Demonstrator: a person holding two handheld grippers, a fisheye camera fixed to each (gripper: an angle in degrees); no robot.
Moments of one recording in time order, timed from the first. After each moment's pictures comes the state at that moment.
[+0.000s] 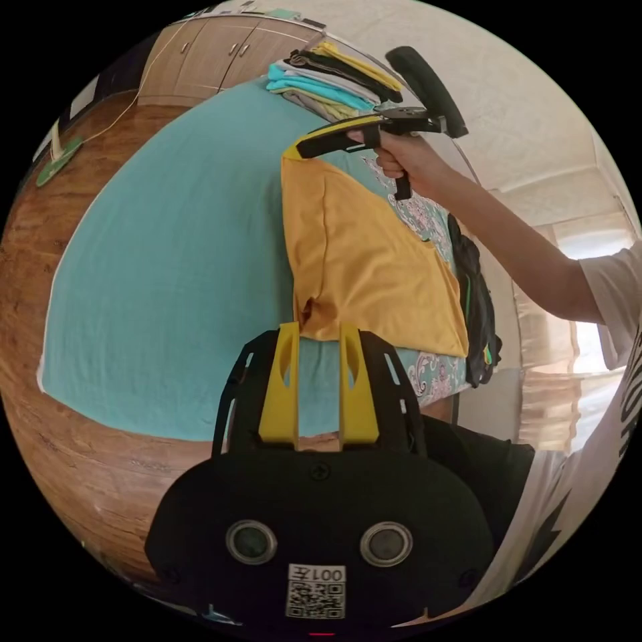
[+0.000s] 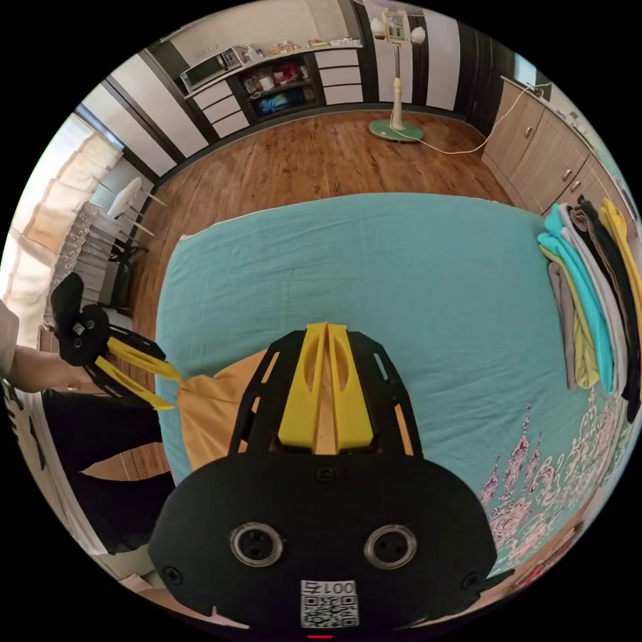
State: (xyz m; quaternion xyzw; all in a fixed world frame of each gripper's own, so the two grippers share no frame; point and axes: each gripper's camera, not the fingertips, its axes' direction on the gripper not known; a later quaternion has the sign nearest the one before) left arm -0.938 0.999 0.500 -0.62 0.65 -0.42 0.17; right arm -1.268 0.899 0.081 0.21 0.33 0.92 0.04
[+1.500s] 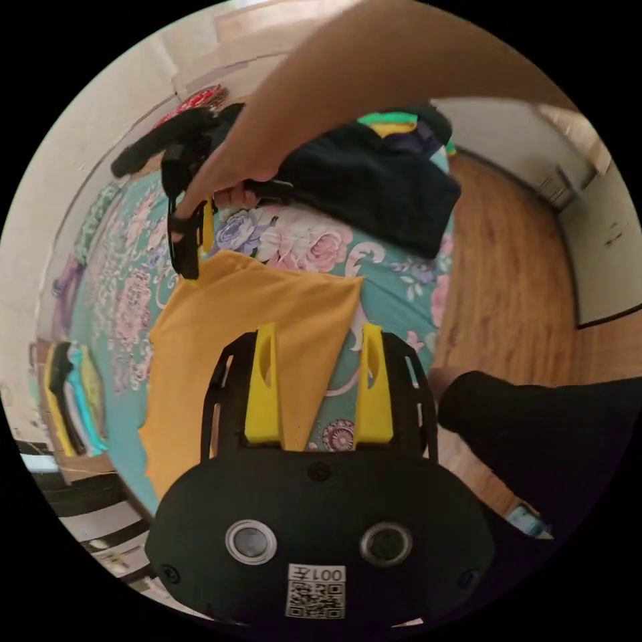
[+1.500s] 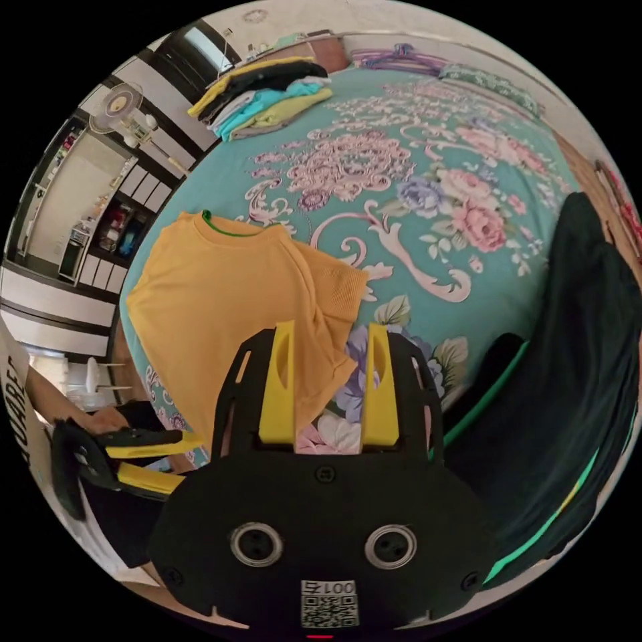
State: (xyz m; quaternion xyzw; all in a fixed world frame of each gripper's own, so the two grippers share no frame) left arm -0.879 0.389 0.337 -0.17 0.89 -0.03 0.41; right arm -1.254 0.481 0.381 0.31 0.29 0.82 -0.37
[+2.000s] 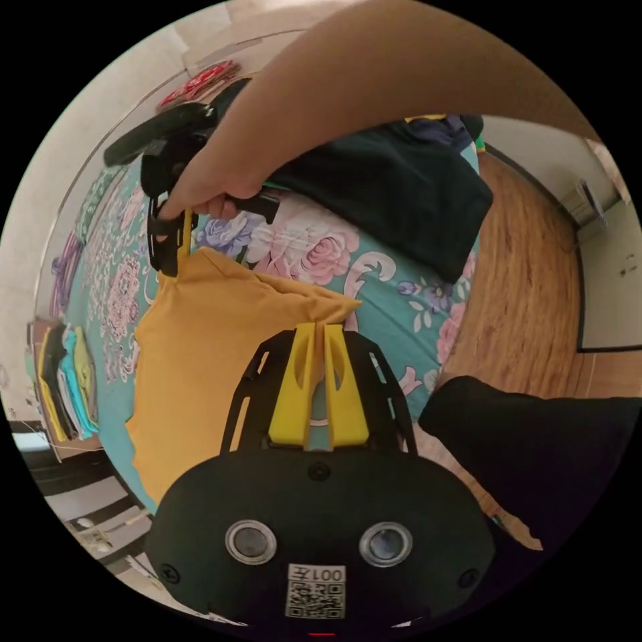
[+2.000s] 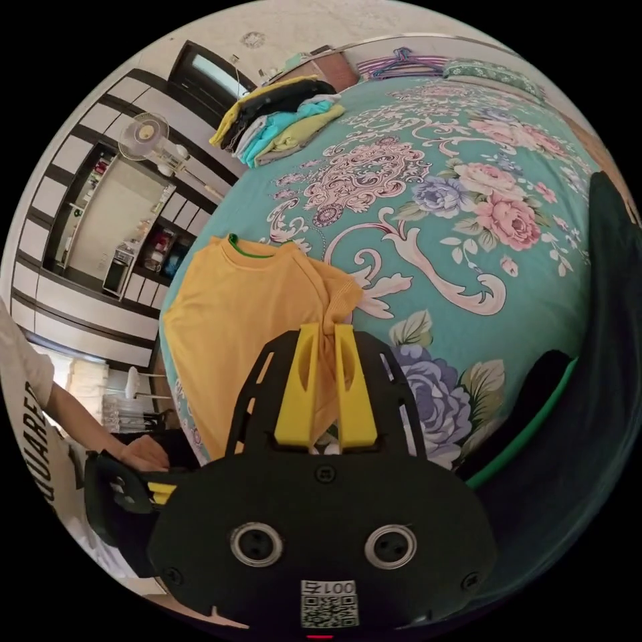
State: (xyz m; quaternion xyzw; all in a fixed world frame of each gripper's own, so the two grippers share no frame) left arm -0.853 0.338 0.313 -0.23 0.89 -0.01 0.40; right arm -1.307 0.446 0.458 0.38 0.38 0.76 -0.36
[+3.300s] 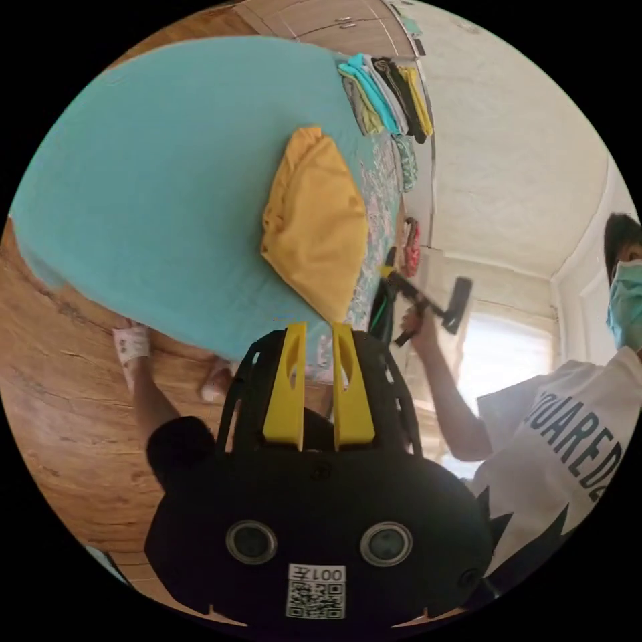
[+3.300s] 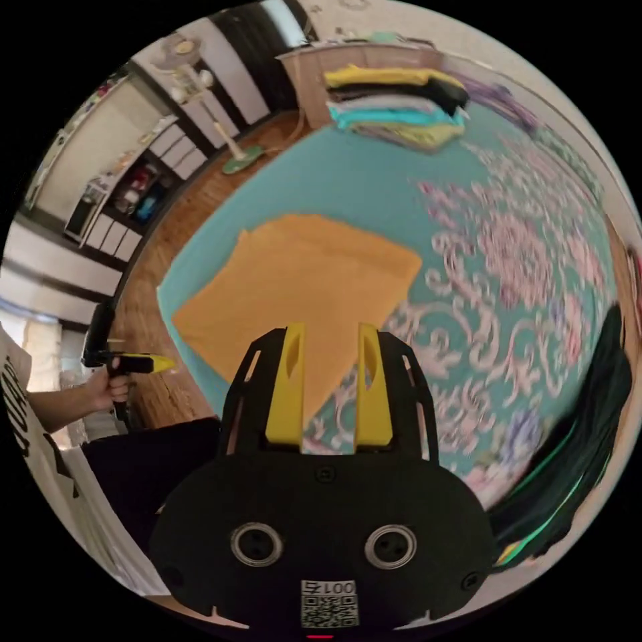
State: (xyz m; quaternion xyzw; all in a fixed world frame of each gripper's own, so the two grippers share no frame) left arm -0.967 1.010 0.486 -0.60 0.55 -0.57 -0.08; right arm -1.298 0.543 0.328 0.28 0.30 0.86 -0.31
